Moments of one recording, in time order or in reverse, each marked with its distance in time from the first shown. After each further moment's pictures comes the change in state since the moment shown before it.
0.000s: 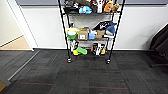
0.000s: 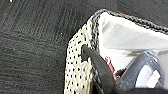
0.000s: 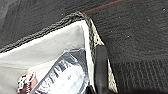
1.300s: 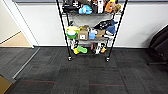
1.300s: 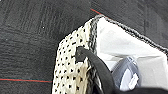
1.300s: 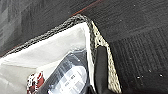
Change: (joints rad) left arm -0.039 -0.206 0.372 -0.001 0.024 -0.002; right arm -0.053 -0.239 0.367 0.040 0.099 0.064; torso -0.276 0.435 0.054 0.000
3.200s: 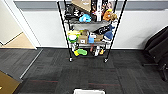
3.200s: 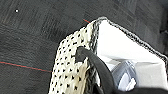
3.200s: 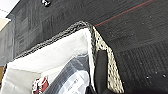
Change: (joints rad) left arm -0.114 -0.038 0.026 -0.041 0.089 -0.122; right arm 0.106 -0.001 0.027 0.002 -0.040 0.039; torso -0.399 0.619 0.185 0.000
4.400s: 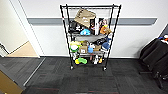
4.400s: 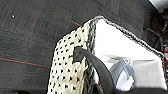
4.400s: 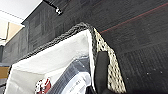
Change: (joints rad) left arm 0.041 -0.011 0.045 0.001 0.044 0.000; right arm -0.054 -0.063 0.086 -0.001 0.006 0.027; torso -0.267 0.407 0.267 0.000
